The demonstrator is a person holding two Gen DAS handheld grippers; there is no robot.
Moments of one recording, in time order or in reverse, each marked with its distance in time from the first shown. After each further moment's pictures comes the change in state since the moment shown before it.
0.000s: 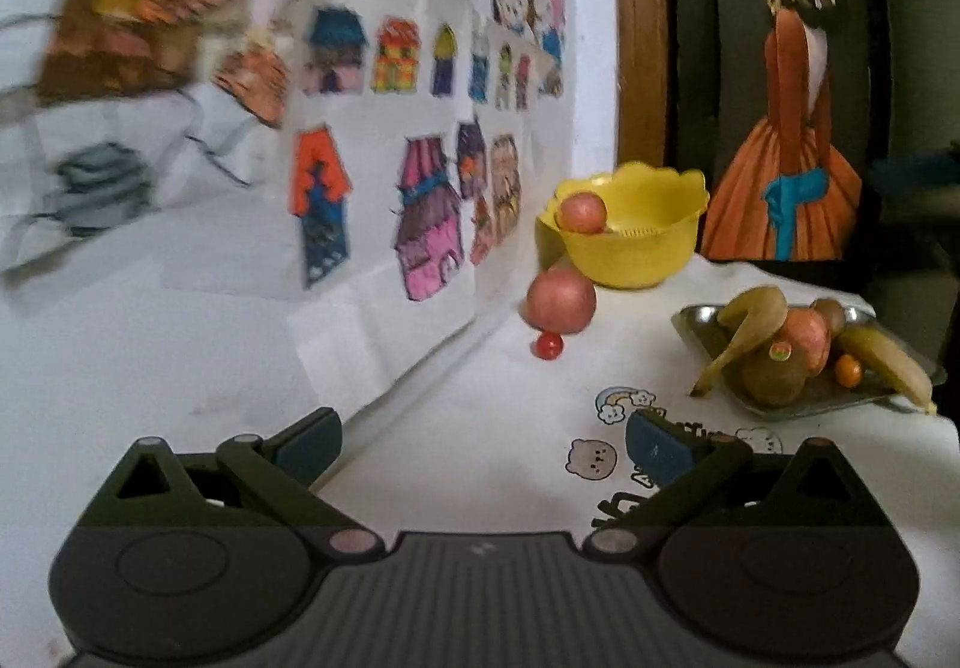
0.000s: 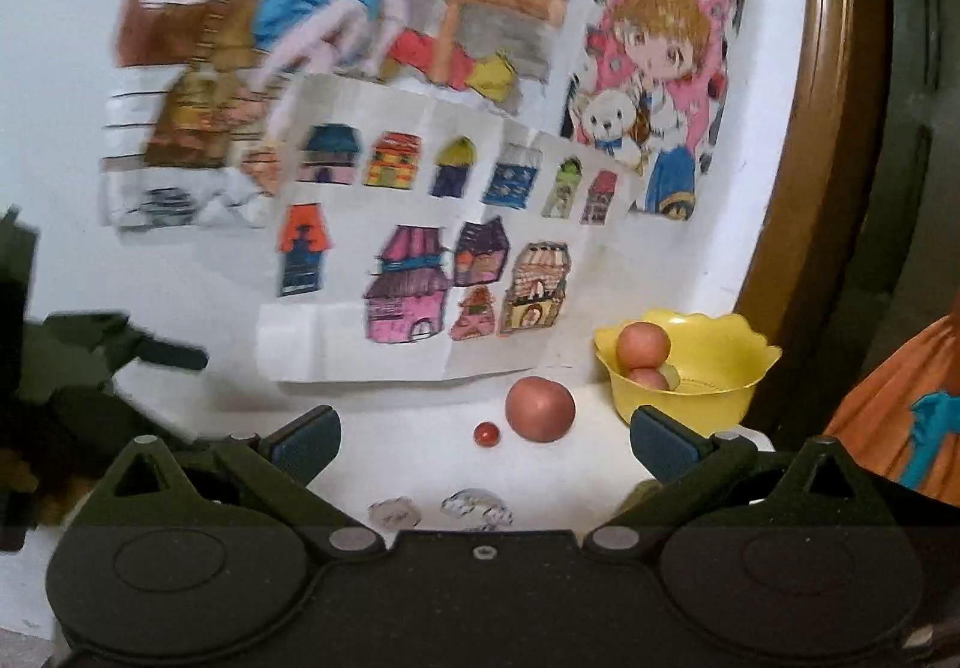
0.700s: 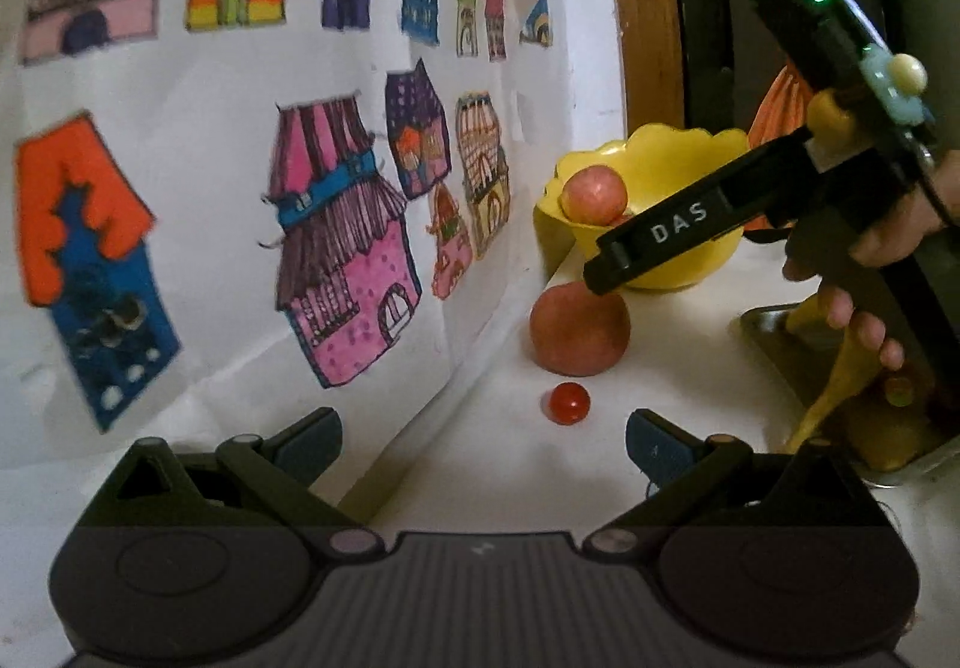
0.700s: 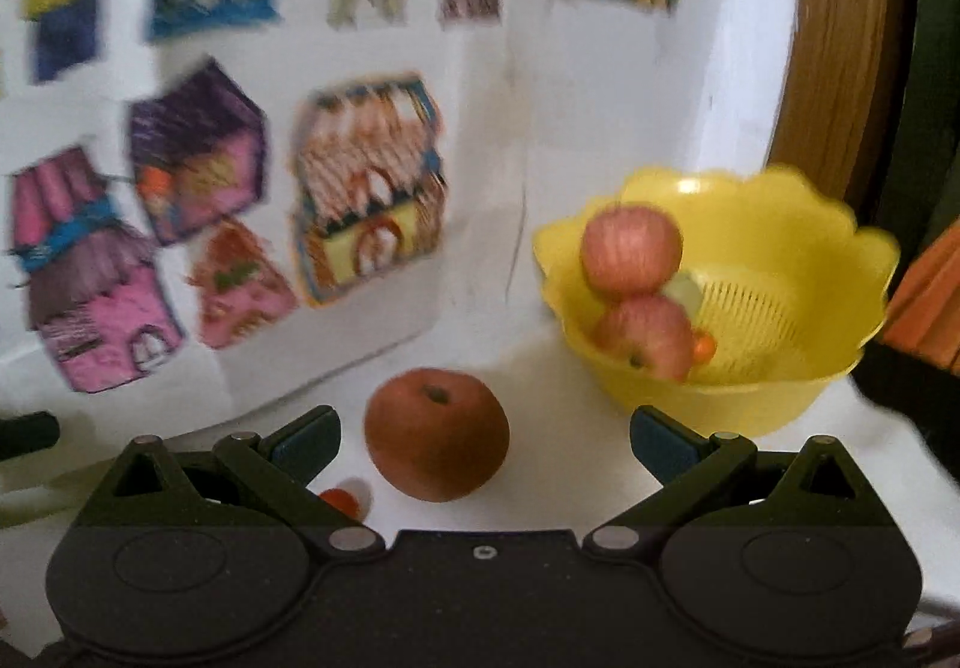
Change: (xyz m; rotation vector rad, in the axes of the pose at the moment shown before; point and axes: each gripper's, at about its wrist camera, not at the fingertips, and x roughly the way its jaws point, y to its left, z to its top) left arm 0.128 -0.019 0.031 0.083 0.034 0.030; right arm 0.245 -0.086 0.006 0.211 0.285 -0.061
